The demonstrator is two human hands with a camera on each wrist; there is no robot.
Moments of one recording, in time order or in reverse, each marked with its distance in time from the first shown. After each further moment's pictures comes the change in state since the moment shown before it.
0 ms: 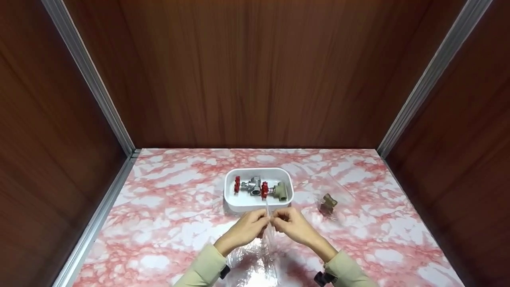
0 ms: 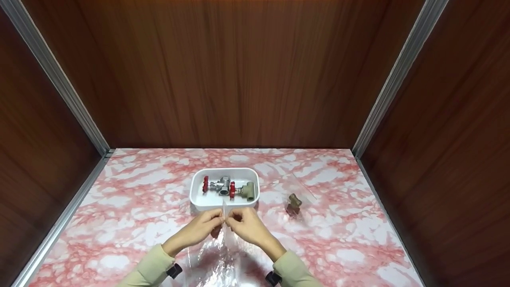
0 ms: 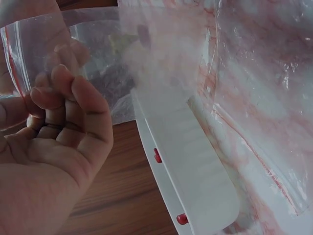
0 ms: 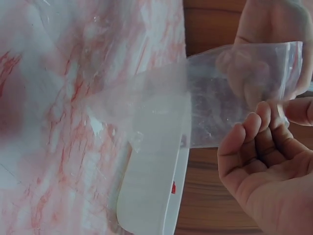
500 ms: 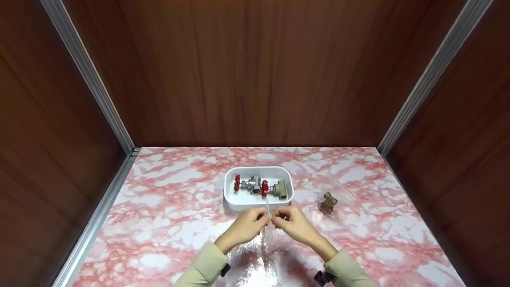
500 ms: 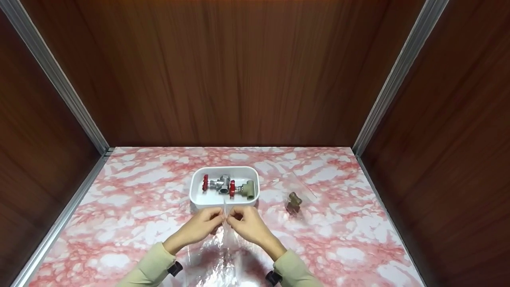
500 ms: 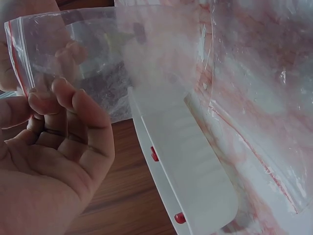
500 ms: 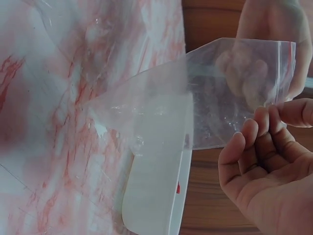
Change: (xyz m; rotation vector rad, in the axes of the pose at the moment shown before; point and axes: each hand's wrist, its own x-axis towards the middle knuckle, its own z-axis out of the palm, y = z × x) left_hand 0.005 -0.007 -0.001 0.167 0.049 0.067; right_hand 0.000 0.009 0.001 -0.037 0.057 -0.029
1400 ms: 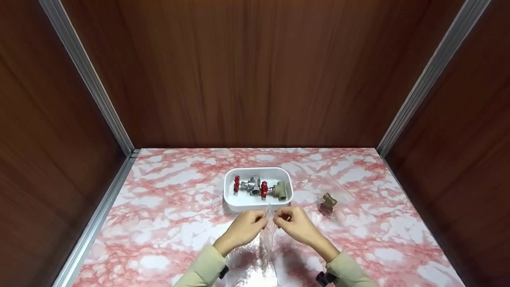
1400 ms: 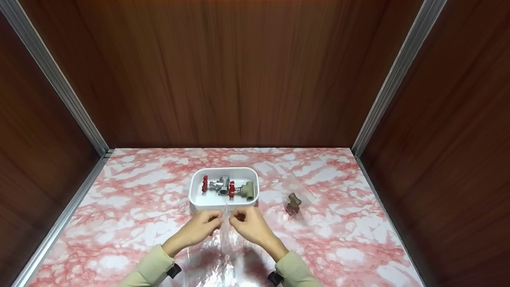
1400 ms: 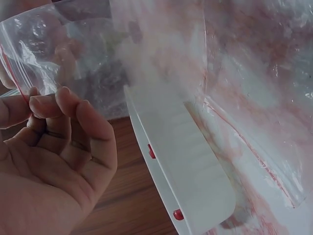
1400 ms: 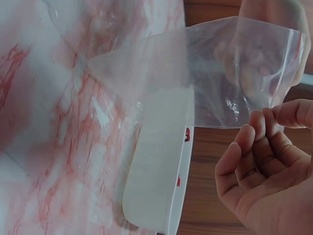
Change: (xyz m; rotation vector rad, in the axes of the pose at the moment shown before) left_hand -0.001 0.000 -0.002 0.079 0.025 -0.010; right_hand -0.003 -0.015 -0.005 -0.096 0.046 0.008
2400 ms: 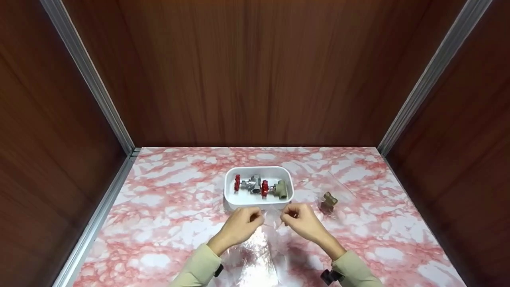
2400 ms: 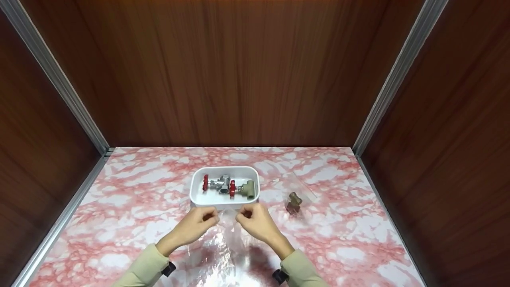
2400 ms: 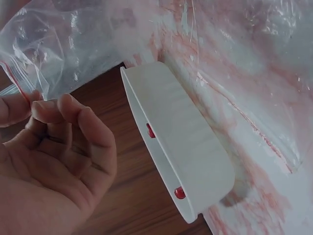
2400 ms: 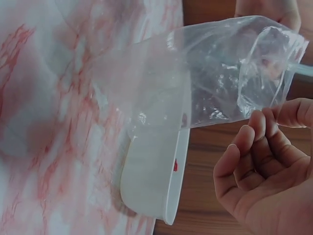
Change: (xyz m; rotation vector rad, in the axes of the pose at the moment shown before) left_hand -0.008 -0.006 -0.011 0.056 0.064 0.074; right_hand 0.000 0.021 -0.012 -0.007 0.022 0.005
